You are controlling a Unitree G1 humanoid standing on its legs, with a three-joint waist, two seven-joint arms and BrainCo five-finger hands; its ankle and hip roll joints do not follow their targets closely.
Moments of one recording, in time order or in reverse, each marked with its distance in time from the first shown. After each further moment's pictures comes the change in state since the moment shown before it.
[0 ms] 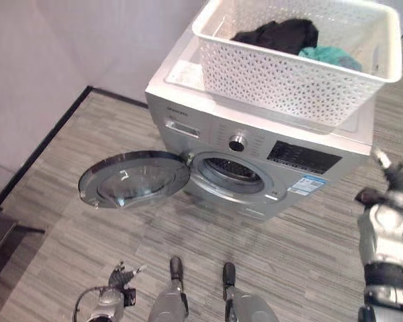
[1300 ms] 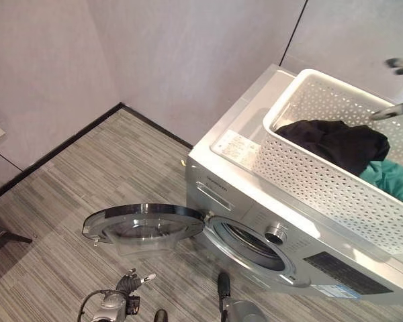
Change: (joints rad) left arm 0.000 0.032 -0.061 -0.039 0.055 0.024 -0.163; right arm -0.565 -0.940 0.908 0.219 0.171 0.110 0.761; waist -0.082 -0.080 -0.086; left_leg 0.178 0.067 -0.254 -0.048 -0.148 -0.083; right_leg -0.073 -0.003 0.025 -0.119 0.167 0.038
